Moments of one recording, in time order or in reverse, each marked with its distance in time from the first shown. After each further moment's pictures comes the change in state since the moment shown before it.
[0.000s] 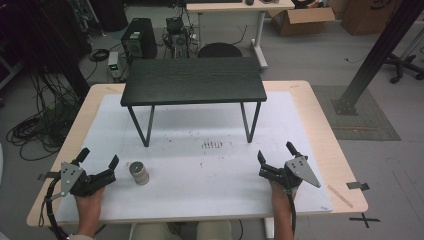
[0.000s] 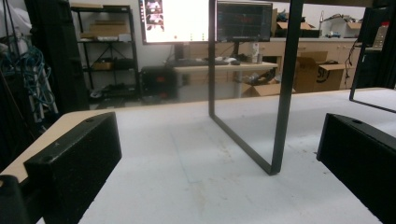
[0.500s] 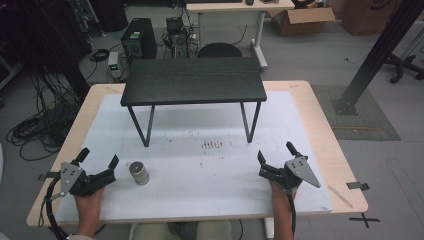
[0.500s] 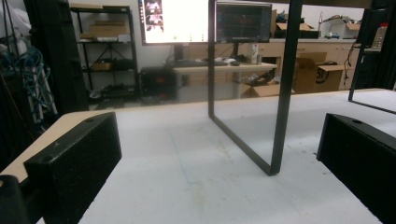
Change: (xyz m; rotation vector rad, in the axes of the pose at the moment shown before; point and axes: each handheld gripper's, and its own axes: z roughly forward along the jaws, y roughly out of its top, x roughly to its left) left arm 0.000 0.000 0.000 -0.004 -0.003 0.001; right arm 0.000 0.000 0.000 -0.002 -0.001 -0.002
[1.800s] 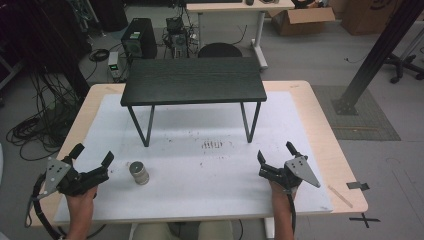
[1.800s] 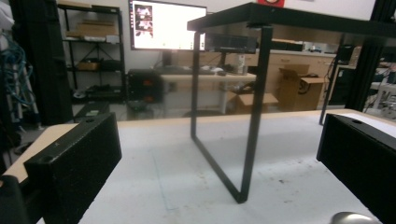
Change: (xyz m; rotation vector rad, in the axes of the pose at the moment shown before) left arm -0.007 0.047 -0.015 -0.007 -0.054 -0.068; right arm 0.000 0.000 0.000 0.003 0.000 -0.003
